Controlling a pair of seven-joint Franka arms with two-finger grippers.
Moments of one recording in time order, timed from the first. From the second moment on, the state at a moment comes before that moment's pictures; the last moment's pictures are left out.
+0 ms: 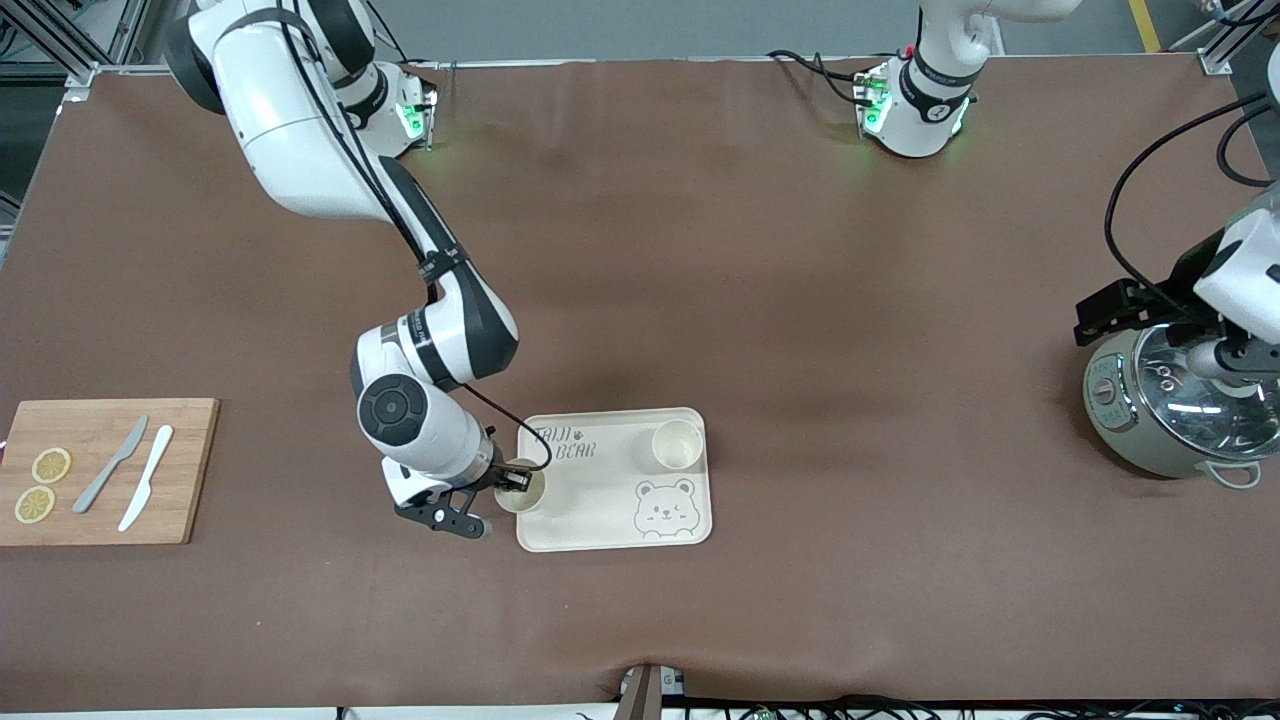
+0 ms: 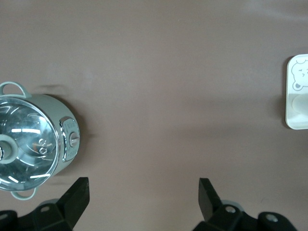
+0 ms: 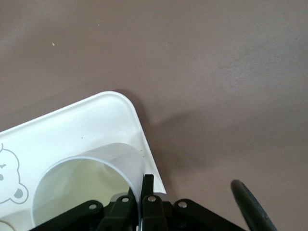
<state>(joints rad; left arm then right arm) -0.28 0.17 0.25 -1.42 -0.04 1.60 0.00 0.39 0.86 0.03 -1.23 0.05 2.18 0.68</state>
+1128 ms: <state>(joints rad) -0.28 0.12 0.25 -1.47 -0.02 1.63 0.00 0.42 0.89 0.03 -1.25 0.05 2.26 0.73</state>
